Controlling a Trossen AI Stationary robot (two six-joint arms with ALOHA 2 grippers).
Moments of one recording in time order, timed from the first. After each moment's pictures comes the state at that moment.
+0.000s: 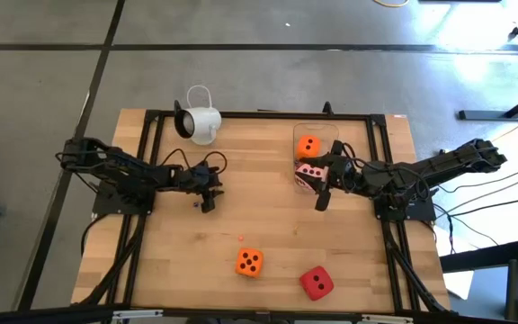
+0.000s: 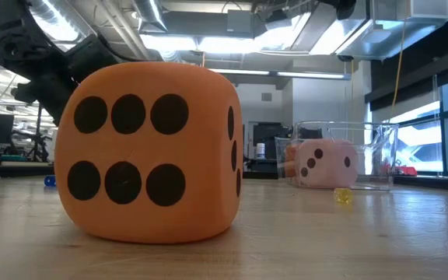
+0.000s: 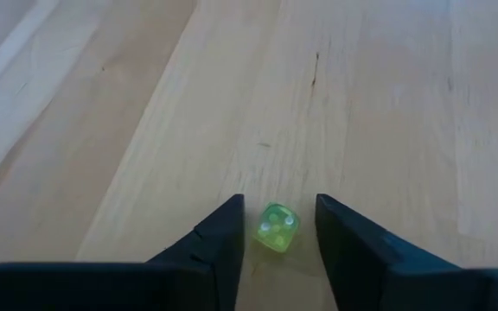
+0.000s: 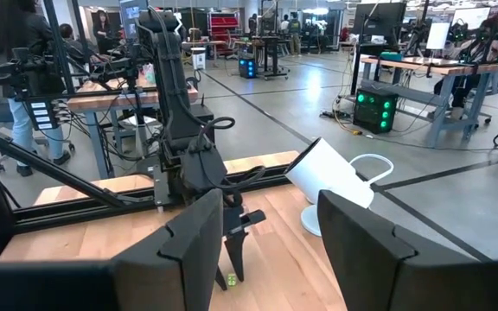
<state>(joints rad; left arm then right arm) 0.17 1.40 0.29 0.34 -0.10 -0.09 0.30 1.04 0.76 0.21 0.58 0.07</state>
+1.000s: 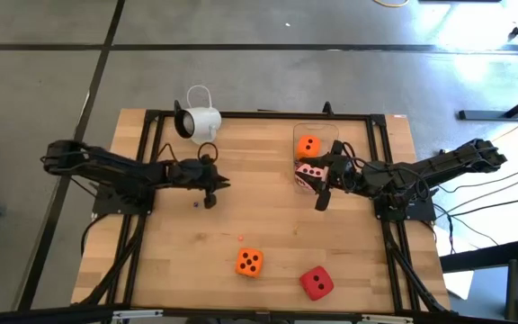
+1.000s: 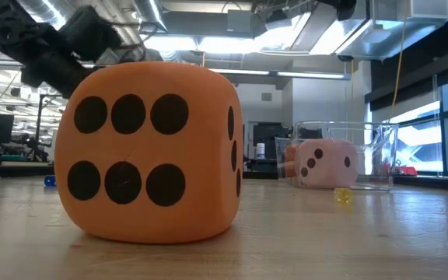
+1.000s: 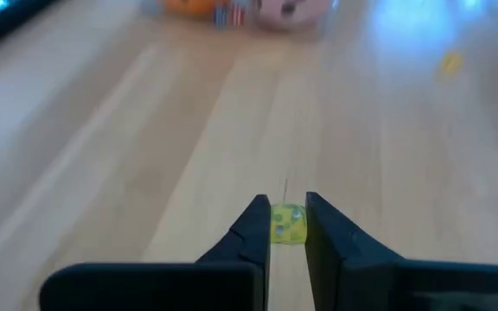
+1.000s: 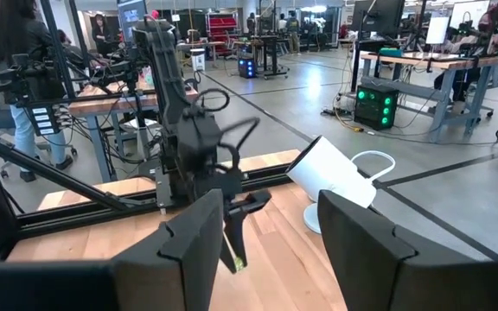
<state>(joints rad) 0.17 1.18 0.32 0.39 -0.09 -0.09 0.30 1.04 0.76 0.21 0.59 0.10</state>
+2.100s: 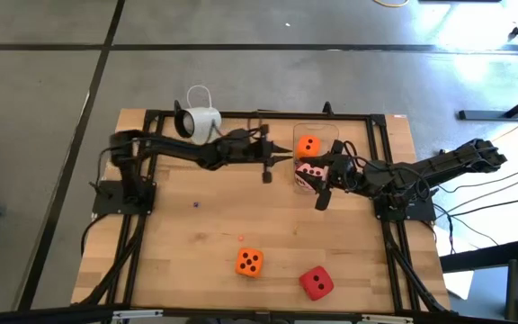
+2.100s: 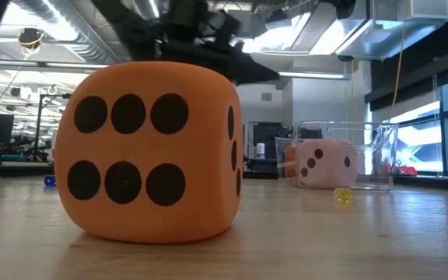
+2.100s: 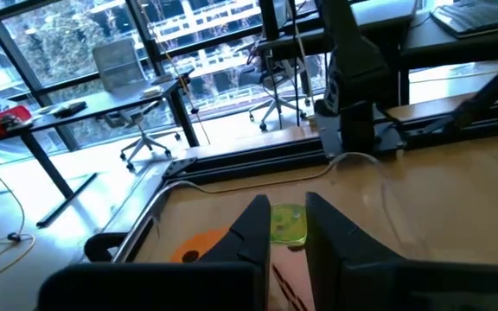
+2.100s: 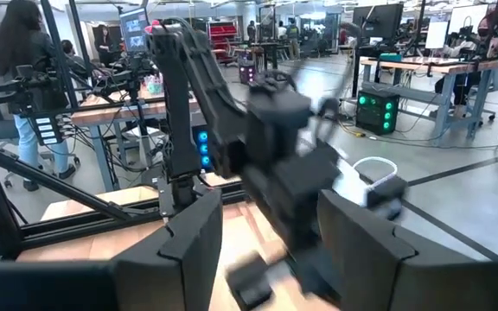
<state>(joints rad) 0.29 1.78 1.04 0.69 0.10 0.27 0.30 1.04 0.76 0.24 0.59 0.10</state>
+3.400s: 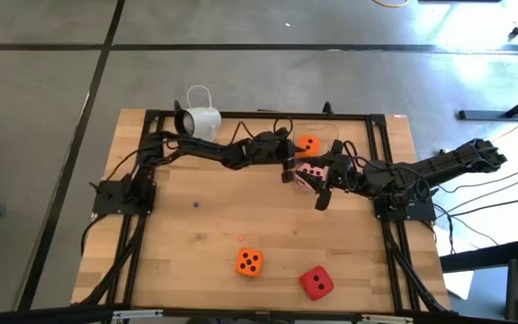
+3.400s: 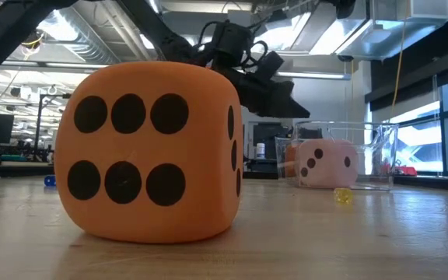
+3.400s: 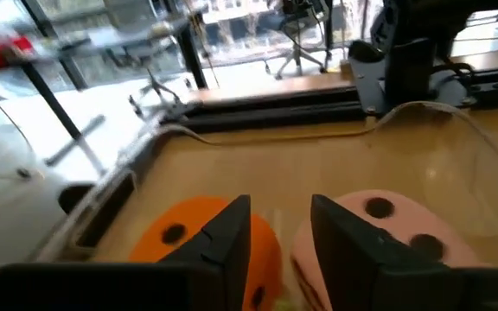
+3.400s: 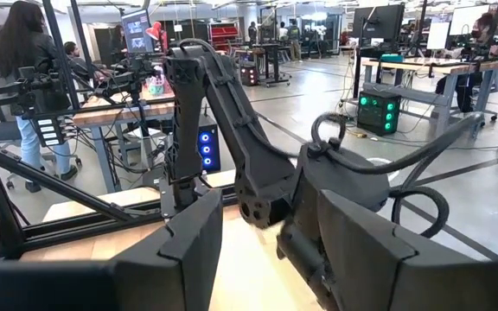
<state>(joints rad) 0.28 2.04 1.34 0.52 0.00 0.21 0.30 1.04 0.76 0.25 0.58 0.10</state>
